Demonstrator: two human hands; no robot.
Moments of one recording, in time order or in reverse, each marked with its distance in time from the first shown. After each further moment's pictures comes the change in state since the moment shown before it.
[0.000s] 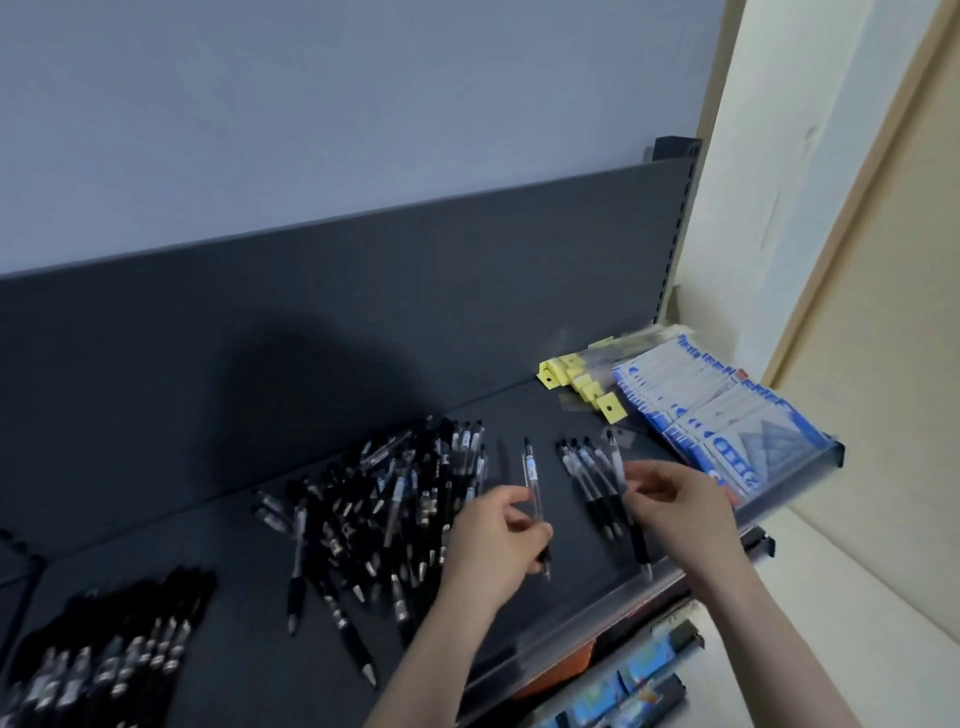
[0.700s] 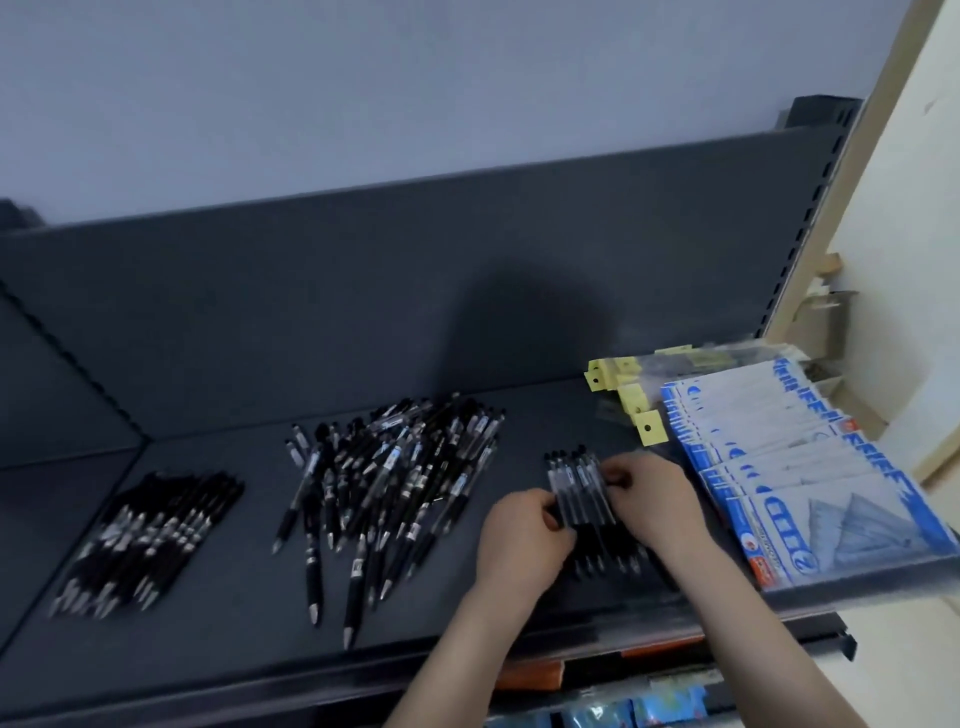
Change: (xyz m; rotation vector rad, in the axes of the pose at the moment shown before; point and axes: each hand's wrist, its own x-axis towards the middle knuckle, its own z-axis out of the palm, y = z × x) left_hand 0.041 0.016 0.089 0.285 0.233 -0.145; right_hand 0.107 0.026 0.014 -0.509 -0.385 -0.343
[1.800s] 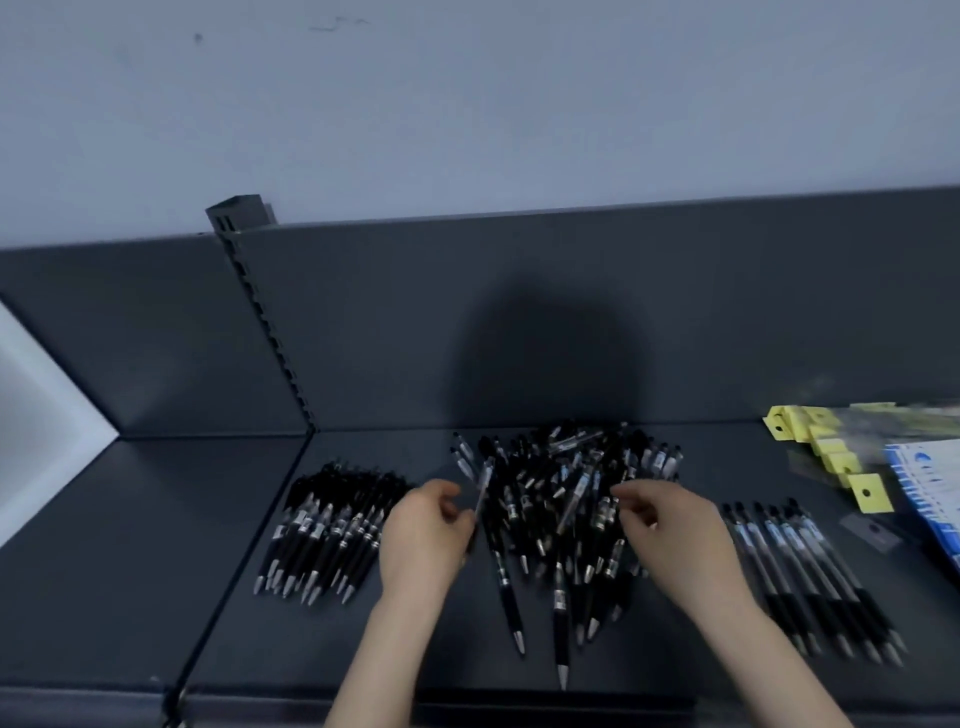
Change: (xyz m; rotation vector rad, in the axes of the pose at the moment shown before) left_hand -0.015 -0.165 -0.199 0.081 0.489 -0.204; right_hand -0.034 -0.160 0.073 0.139 -0.003 -0.198
